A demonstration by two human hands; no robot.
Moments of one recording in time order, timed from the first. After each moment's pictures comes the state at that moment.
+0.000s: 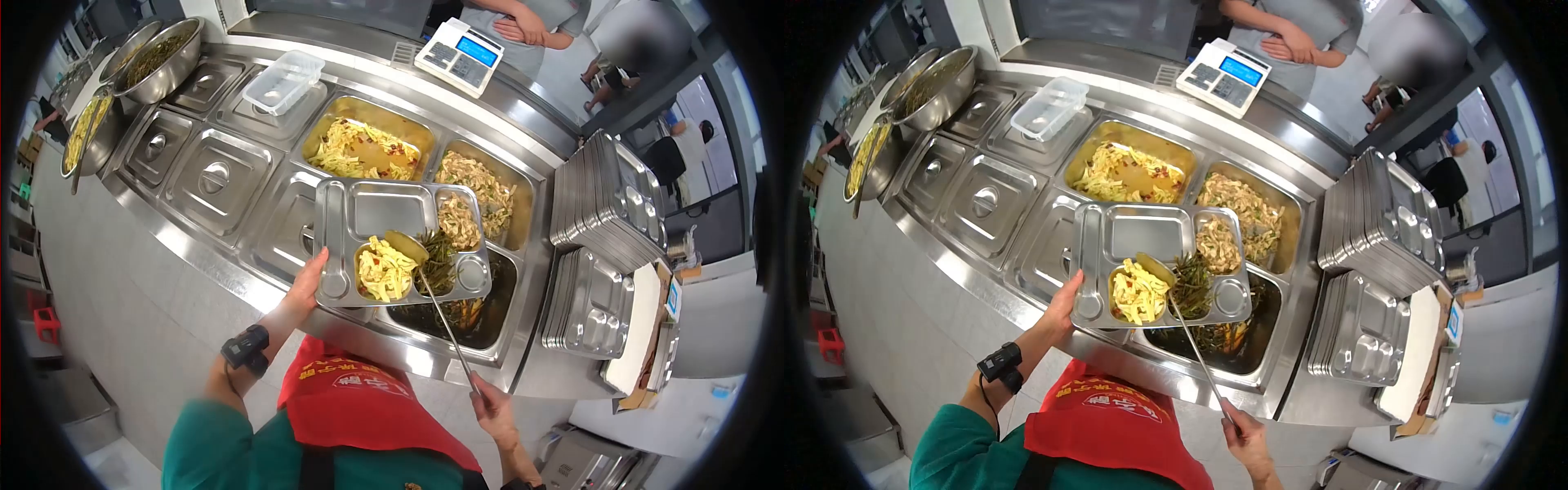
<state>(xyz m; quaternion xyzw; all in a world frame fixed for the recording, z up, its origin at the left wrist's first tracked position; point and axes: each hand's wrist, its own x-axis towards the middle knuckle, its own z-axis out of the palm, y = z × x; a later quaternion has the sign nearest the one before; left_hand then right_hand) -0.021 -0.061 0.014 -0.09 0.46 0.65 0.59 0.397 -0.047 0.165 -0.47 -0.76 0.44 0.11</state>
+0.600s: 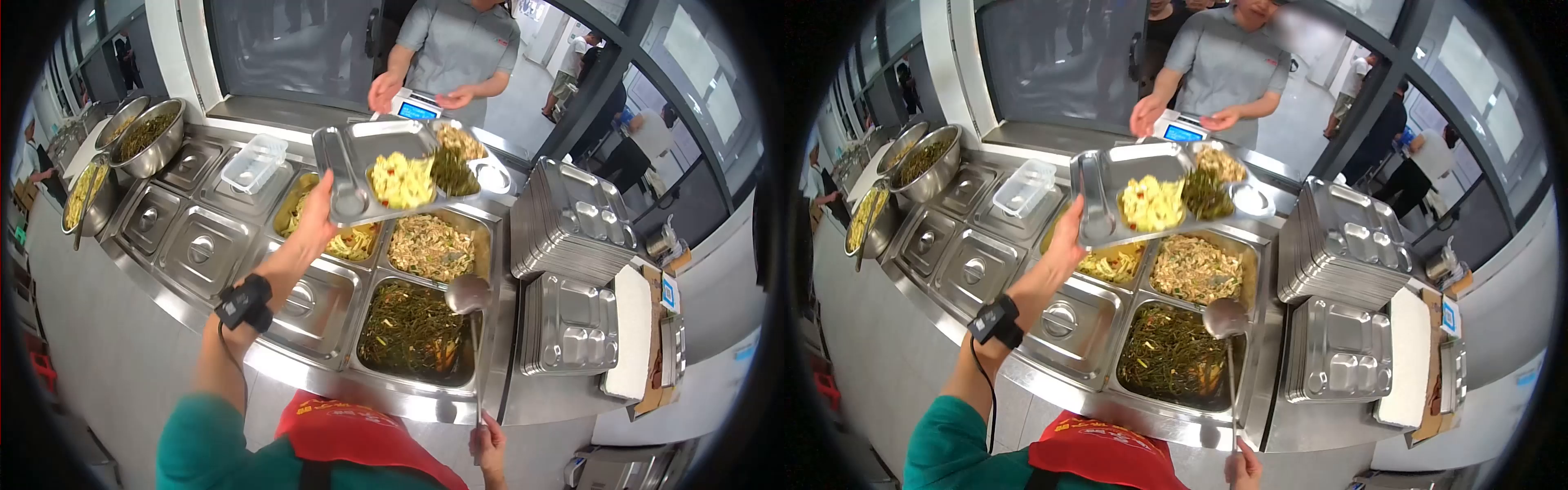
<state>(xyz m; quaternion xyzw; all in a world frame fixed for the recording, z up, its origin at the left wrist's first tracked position) -0.077 0.123 0.158 0.12 0.31 0.78 0.54 0.435 -0.111 0.079 -0.54 -0.43 0.62 0.36</state>
